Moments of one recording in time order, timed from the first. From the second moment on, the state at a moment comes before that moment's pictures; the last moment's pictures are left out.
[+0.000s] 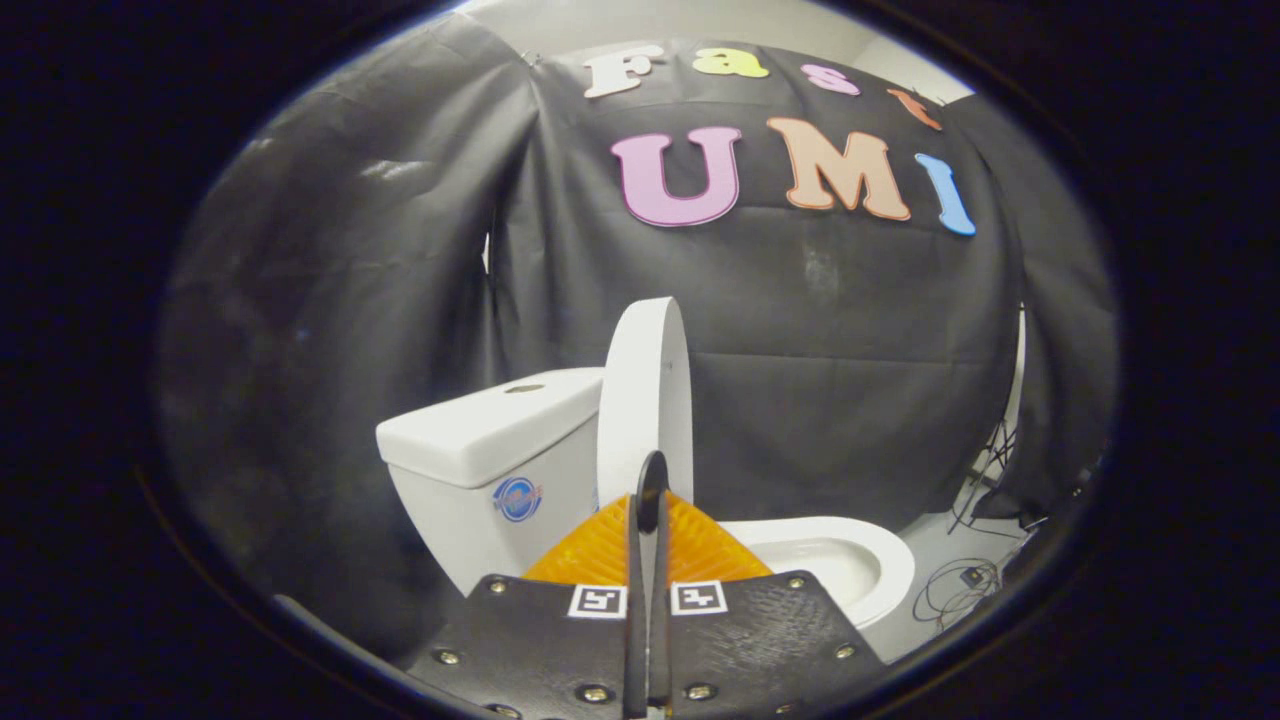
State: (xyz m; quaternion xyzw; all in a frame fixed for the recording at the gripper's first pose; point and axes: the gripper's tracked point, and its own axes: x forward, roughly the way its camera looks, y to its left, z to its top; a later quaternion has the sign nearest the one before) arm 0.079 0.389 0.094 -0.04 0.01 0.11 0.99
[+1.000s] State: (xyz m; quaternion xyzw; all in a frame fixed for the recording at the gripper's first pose) arm 0.065 0.419 0.083 -0.06 0.01 0.17 0.98
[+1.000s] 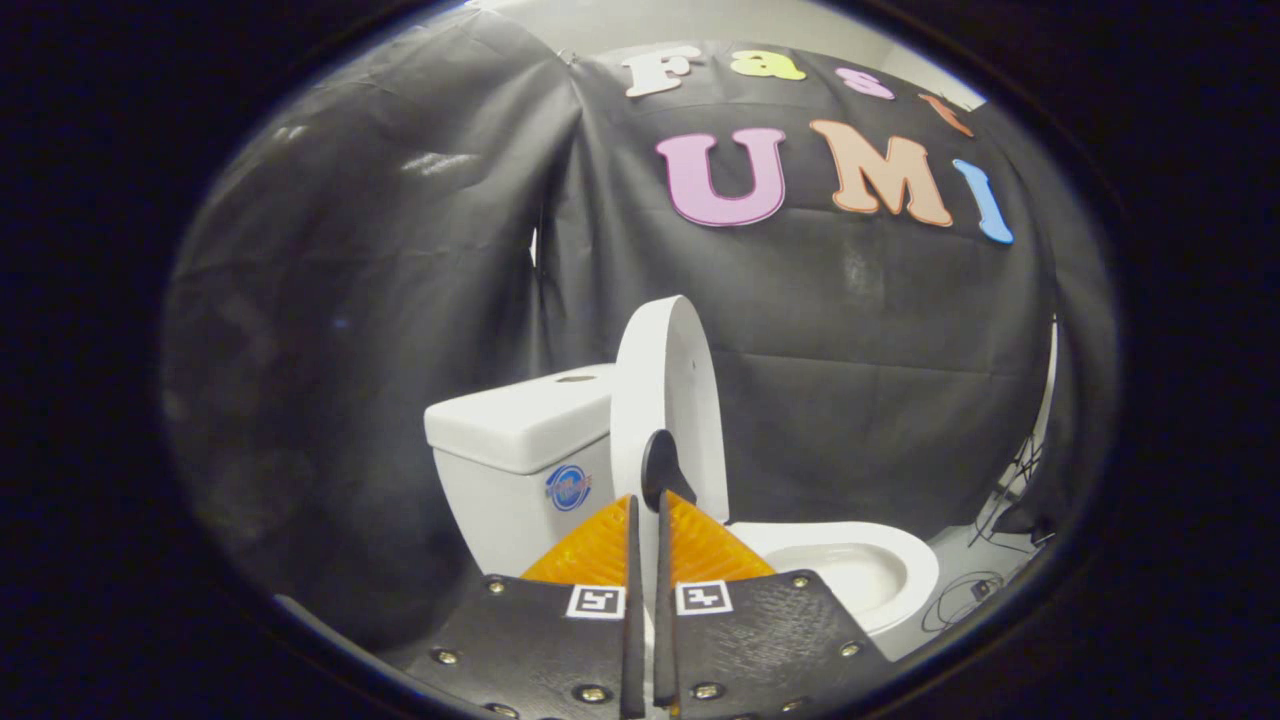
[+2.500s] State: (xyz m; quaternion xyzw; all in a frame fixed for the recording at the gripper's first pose) arm 0.002 0.211 0.077 -0.08 0.01 0.11 0.99
